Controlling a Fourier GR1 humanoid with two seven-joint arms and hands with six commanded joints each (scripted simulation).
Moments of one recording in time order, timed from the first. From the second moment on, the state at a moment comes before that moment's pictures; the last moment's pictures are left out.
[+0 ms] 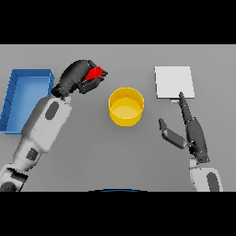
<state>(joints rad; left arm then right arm) -0.72 0.21 -0.25 -1.04 -0.49 -0.07 0.03 0.09 -0.09 0.12 -1.72 0.23 -0.02 -0.11</state>
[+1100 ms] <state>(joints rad) -1.12 0.25 -0.81 -0.81 -1.10 -0.35 -0.10 0.09 -0.05 0.11 -1.71 0.20 -0.03 -0.08</state>
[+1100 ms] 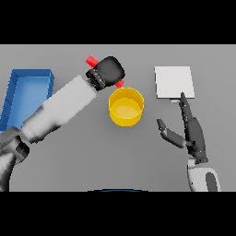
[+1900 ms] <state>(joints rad) -1.28 0.22 -1.08 -0.72 -1.39 -0.29 -0.22 0.10 -0.05 0.11 -1.71 0.21 -0.04 -0.12</state>
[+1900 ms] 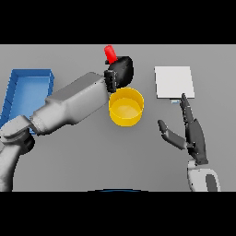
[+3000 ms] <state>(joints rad) -1.53 0.57 -0.19 -0.18 -0.71 -0.21 -0.03 0.05 -0.05 0.12 -1.67 0.21 -0.02 -0.12</state>
